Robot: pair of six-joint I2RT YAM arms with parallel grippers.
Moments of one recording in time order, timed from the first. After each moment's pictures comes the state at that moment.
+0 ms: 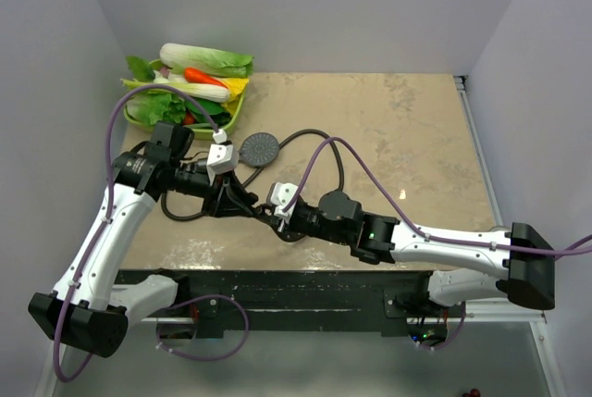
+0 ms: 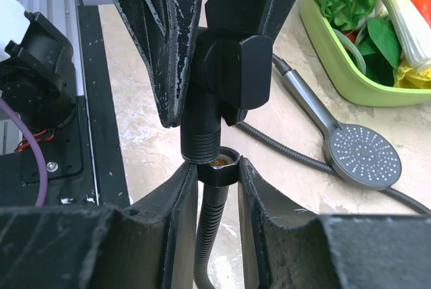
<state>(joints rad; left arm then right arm) -0.27 1.08 1.20 -1.16 1.18 0.74 1.23 1.23 0.82 0.28 0.02 -0.18</state>
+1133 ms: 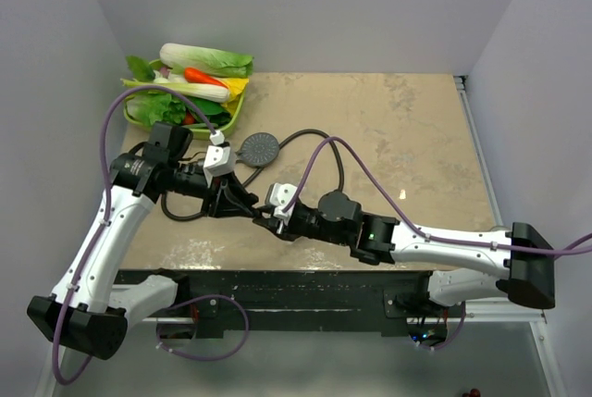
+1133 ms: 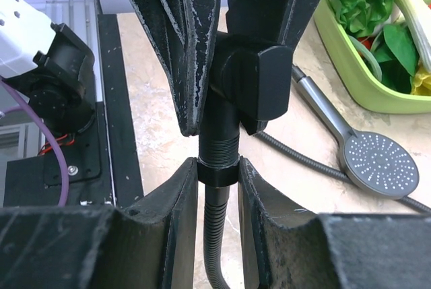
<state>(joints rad) -0.27 1.07 1.20 -1.15 1.21 0.77 1.25 1.23 0.83 0.28 0.00 -0.15</state>
